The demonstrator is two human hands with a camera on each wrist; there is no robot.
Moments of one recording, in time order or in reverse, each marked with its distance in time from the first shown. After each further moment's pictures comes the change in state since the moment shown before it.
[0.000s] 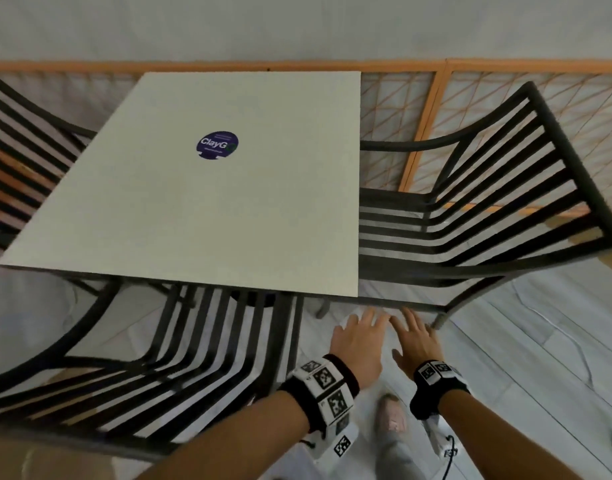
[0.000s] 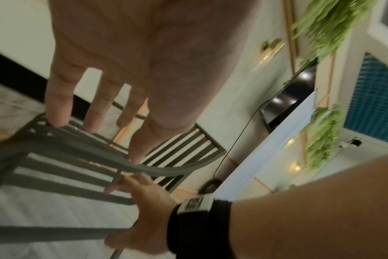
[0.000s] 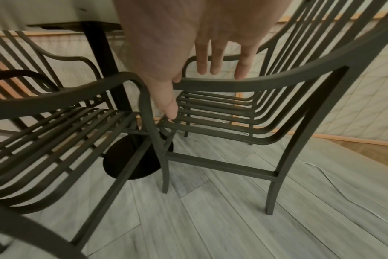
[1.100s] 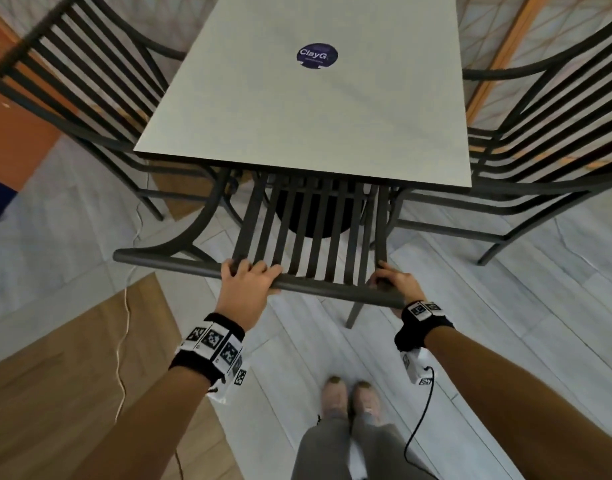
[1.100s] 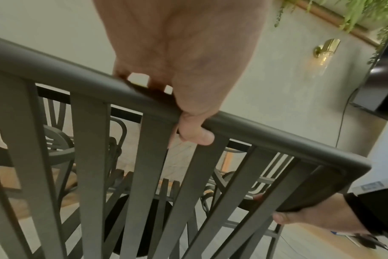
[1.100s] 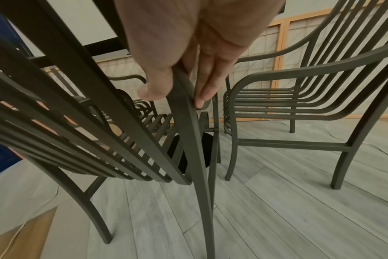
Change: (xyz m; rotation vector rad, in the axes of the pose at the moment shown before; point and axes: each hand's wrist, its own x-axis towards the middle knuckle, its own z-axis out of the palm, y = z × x) left_hand -0.309 -0.310 0.013 0.311 0.316 -0.205; right_hand -0.118 -0.251 0.056 0.448 -0.005 -0.223
